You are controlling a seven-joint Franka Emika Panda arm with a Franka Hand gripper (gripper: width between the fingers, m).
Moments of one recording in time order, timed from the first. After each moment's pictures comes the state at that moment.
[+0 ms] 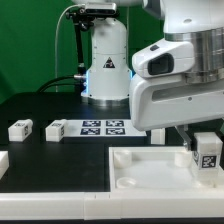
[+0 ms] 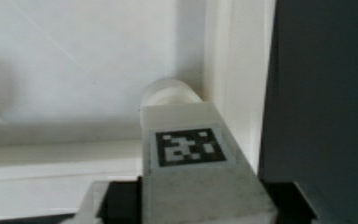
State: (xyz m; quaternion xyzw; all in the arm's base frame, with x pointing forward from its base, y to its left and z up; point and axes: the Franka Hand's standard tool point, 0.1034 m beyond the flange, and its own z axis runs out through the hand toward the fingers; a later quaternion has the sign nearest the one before) arm 0.629 0.118 0.087 -1.00 0.05 0.00 0.08
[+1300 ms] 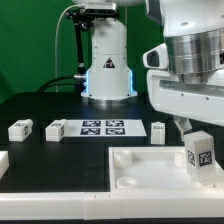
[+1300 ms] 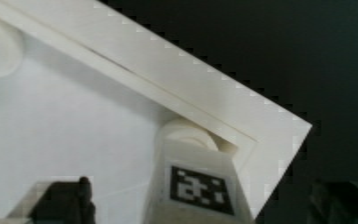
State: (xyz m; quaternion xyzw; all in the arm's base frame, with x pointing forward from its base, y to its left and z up) arm 0.622 0.123 0.081 -0.90 0.43 0.03 0.08
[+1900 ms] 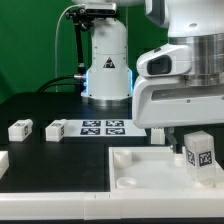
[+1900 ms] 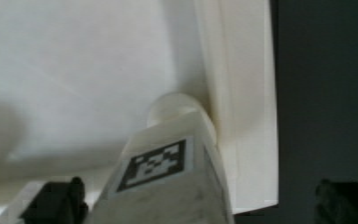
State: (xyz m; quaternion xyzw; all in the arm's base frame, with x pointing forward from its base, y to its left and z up) arm 0.624 0.121 0.077 -1.00 -0.02 -0.01 0.05
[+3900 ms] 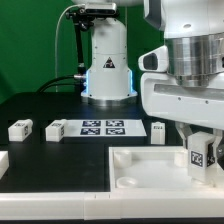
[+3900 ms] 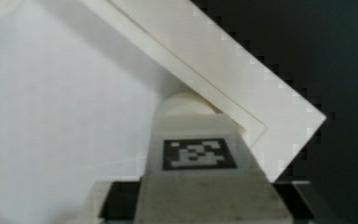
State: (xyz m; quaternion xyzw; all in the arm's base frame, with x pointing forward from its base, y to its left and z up) arm 0.625 0.118 0.075 -0.87 0.49 0.01 0.06
